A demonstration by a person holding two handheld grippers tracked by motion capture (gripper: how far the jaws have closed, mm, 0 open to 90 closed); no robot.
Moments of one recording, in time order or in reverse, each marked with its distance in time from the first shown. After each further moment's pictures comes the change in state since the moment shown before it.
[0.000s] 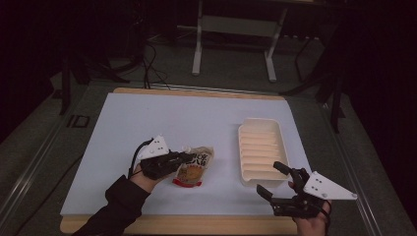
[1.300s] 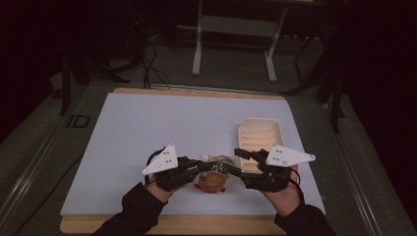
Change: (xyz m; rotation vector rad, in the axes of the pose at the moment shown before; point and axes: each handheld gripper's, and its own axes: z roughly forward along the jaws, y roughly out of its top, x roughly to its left) left arm -0.044 0.012 0.016 -0.216 -0.144 0.058; right arm 0.003 0.039 0.079 0.108 0.190 -0.042
